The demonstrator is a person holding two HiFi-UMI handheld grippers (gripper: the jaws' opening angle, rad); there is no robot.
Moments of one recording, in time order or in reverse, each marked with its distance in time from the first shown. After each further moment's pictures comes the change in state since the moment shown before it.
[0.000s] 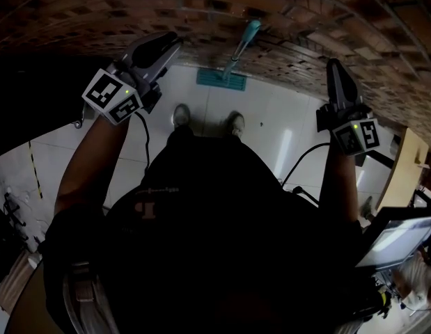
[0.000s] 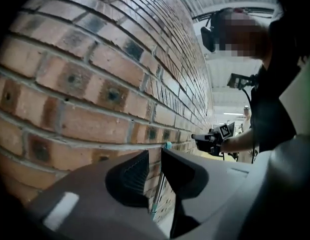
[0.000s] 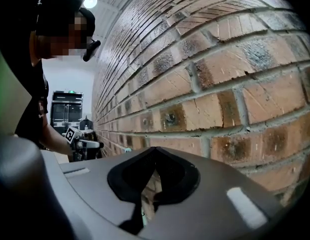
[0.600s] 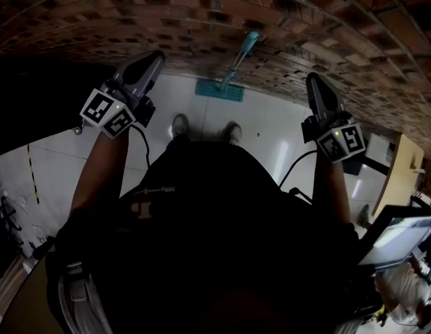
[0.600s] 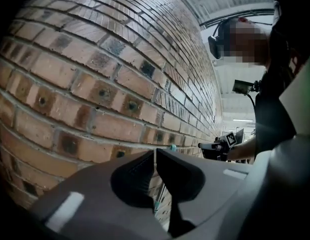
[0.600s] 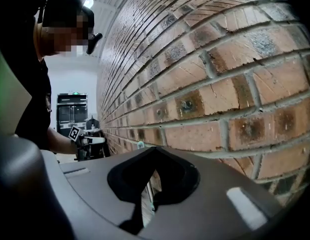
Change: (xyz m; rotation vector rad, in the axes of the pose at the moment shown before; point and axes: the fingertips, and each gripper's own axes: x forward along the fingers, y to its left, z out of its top) left arm -0.045 0.014 0.004 -0.063 -0.064 0.101; right arm 0.001 0.033 -0.020 0.031 0.050 0.064
